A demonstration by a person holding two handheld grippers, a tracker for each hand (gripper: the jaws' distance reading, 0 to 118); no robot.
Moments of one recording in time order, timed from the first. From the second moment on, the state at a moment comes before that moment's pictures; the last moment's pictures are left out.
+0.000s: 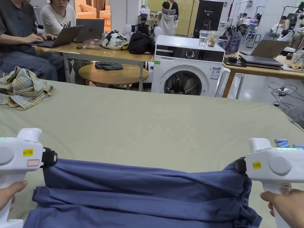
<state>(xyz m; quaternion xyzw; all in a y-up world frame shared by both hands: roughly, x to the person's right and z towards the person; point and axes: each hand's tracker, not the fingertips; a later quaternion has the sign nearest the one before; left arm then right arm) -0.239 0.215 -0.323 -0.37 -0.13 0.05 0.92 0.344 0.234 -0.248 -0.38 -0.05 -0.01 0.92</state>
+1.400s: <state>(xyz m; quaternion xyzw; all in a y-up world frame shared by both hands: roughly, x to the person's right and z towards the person) -0.186 0.183 -0.243 -0.24 -0.11 0.00 0.96 0.274 0.185 -0.181 -0.24 -0.12 0.01 0.96</state>
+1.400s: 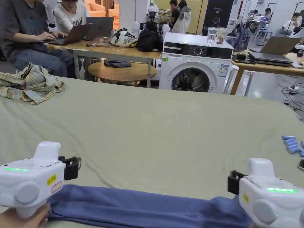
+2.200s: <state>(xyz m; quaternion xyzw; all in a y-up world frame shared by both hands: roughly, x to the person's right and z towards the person) -0.244 0.189 -0.256 -0.30 -0.11 0.06 0.95 0.173 0.191 -0.213 -0.08 -0.07 -0.02 0.99</state>
